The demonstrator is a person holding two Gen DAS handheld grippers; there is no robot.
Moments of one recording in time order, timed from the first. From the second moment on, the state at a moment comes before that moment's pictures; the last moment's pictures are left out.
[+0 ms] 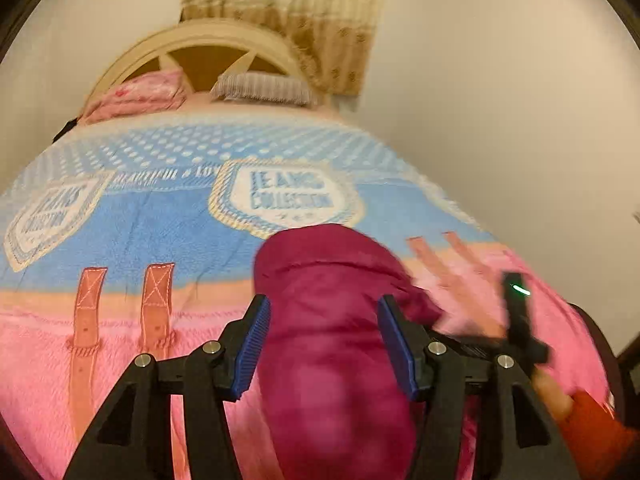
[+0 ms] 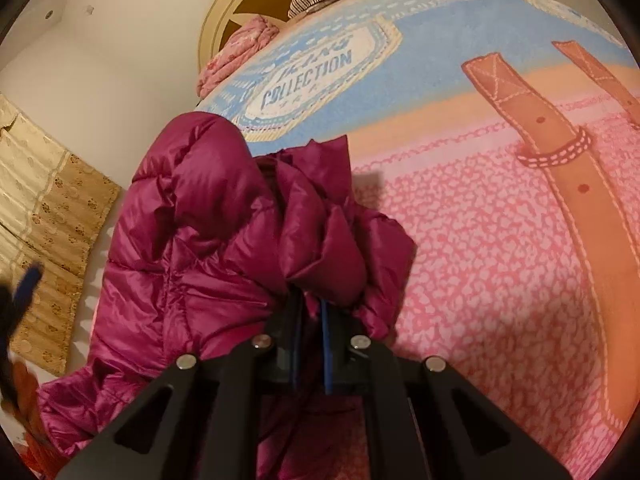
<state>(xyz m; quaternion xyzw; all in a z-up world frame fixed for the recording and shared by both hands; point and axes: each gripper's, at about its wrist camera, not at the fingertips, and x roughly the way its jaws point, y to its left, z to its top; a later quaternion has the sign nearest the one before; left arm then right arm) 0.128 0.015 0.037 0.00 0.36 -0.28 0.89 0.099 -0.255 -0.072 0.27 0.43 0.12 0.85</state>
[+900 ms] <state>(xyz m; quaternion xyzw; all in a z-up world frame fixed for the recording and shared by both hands) 0.125 -0.066 -0.065 0.13 0.36 -0.13 0.92 0.055 -0.269 0.017 0.28 0.37 0.03 0.89</state>
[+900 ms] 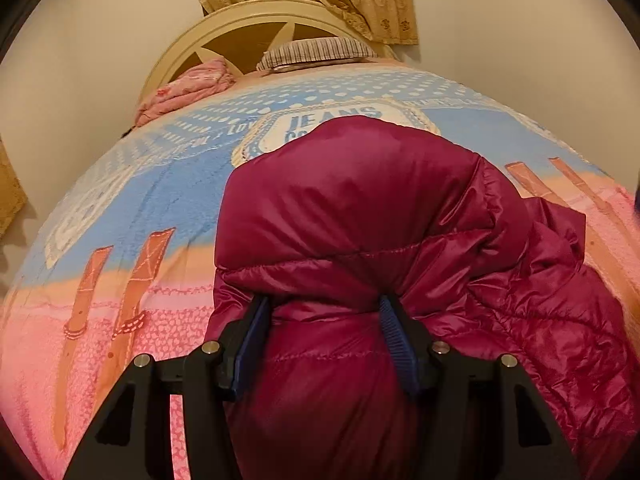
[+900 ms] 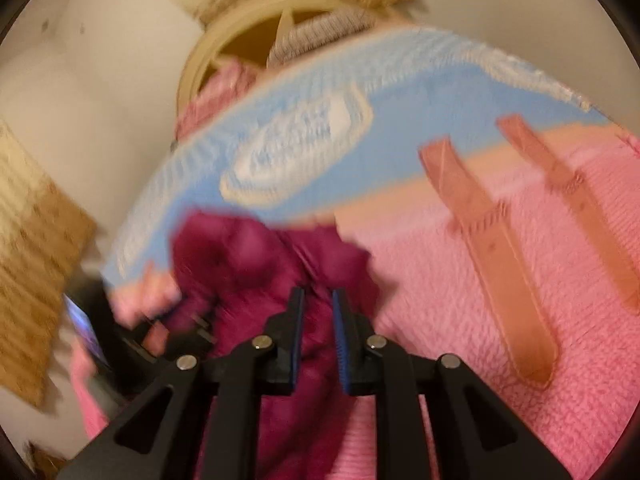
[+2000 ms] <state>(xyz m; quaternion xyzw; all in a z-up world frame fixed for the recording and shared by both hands) 0.137 -0.064 -0.071 0.10 0.38 -0.10 0.92 0.129 -0.202 -0.066 0.12 0.40 -0.05 0.91</state>
